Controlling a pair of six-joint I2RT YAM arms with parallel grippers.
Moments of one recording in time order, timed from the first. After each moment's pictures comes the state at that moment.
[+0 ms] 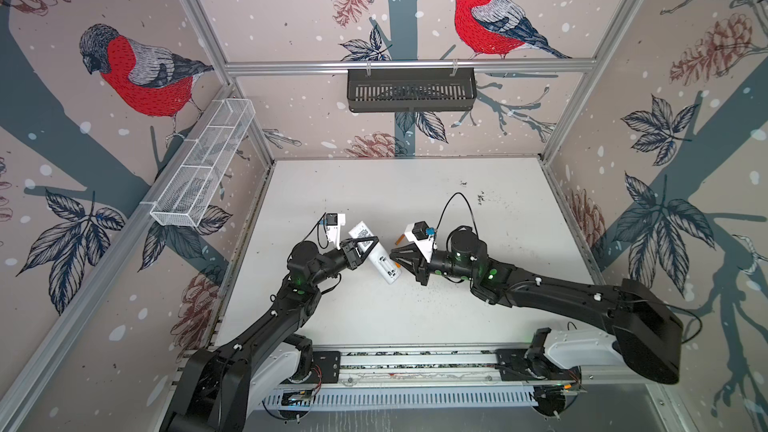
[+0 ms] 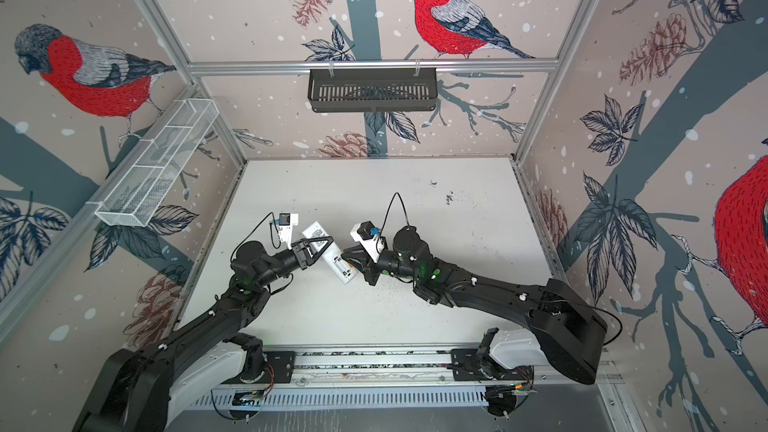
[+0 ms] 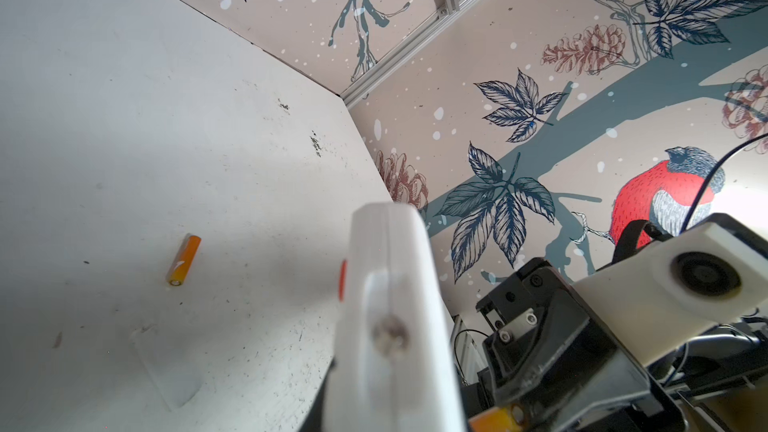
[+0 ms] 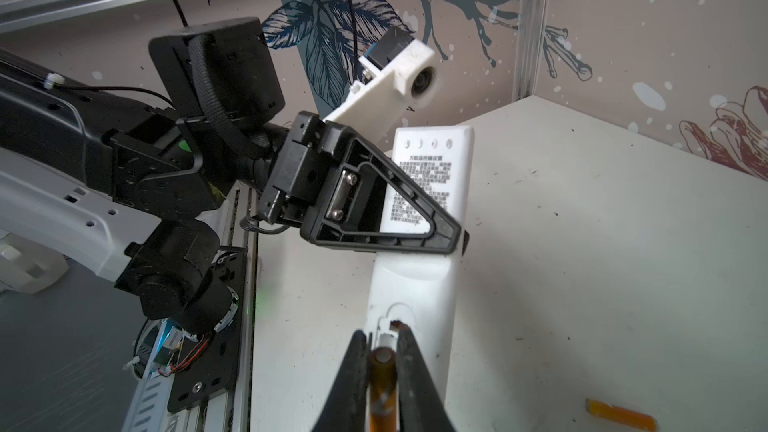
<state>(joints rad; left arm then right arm) -0.27 1.00 0.26 0.70 0.75 -0.90 0.96 1.30 0.66 0.47 -0.37 0.11</state>
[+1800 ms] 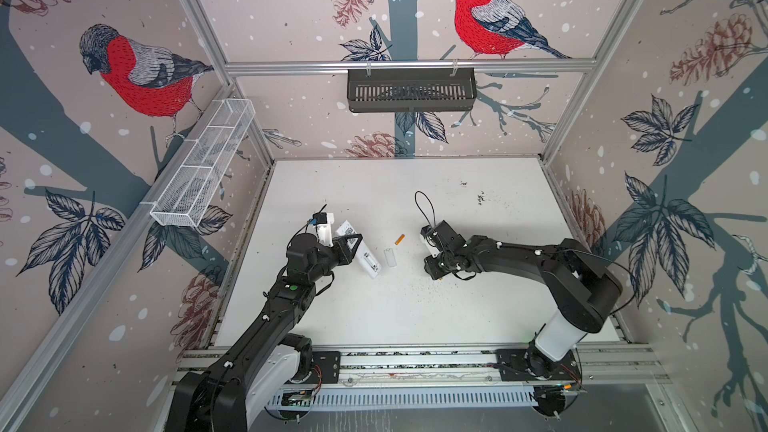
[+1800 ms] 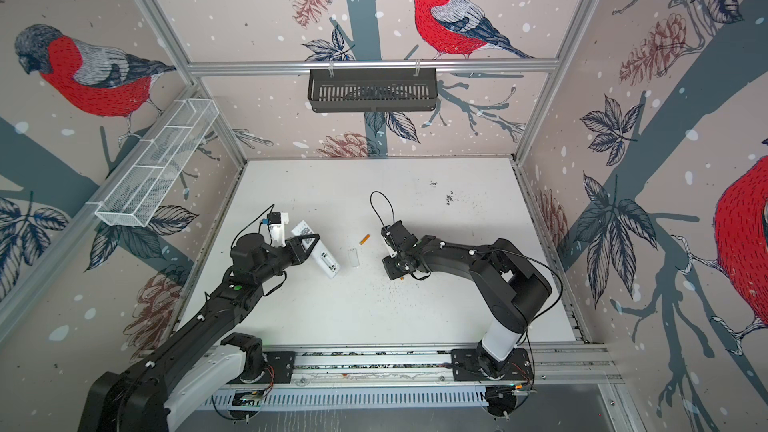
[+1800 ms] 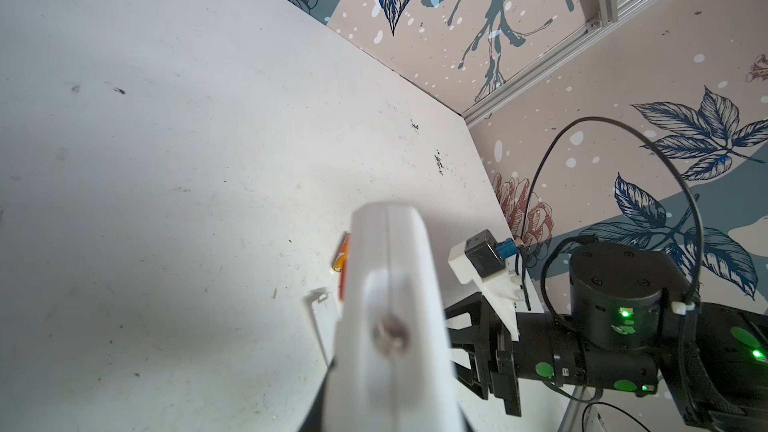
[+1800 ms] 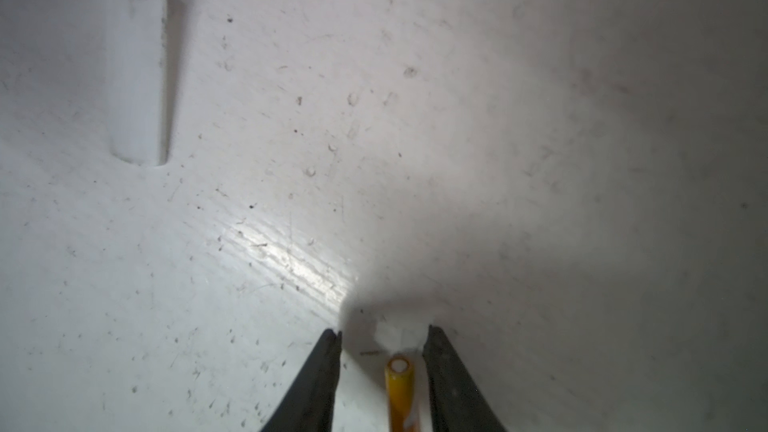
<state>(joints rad) -0.22 0.90 0.36 0.22 0.47 -0.65 0.77 1.68 0.88 -0.34 -0.05 0.27</state>
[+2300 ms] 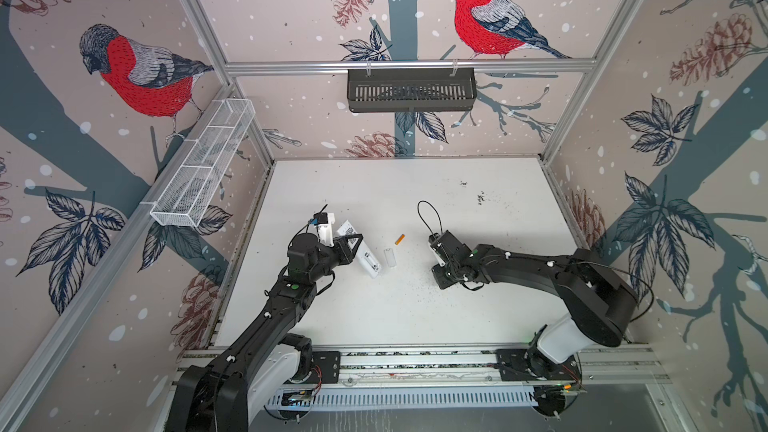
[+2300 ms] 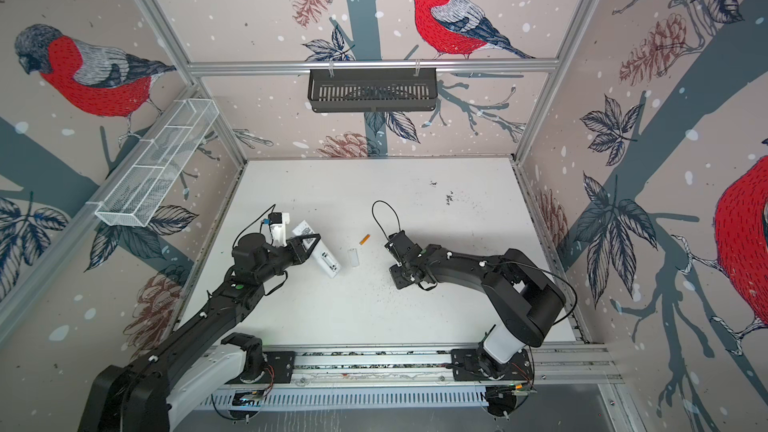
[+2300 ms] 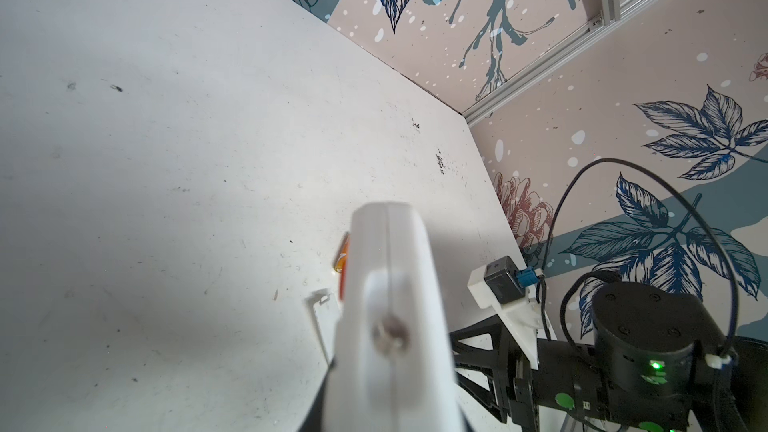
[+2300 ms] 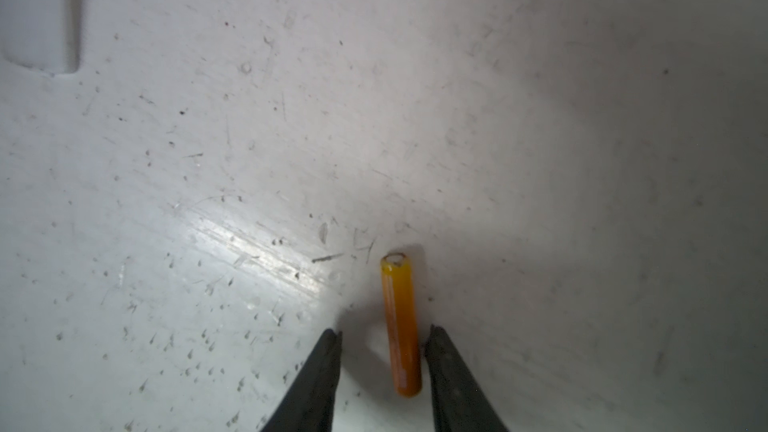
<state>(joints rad) -0.22 0.93 0.35 0.24 0.48 -0.66 0.82 1.59 0.79 -0.39 0.04 0.32</state>
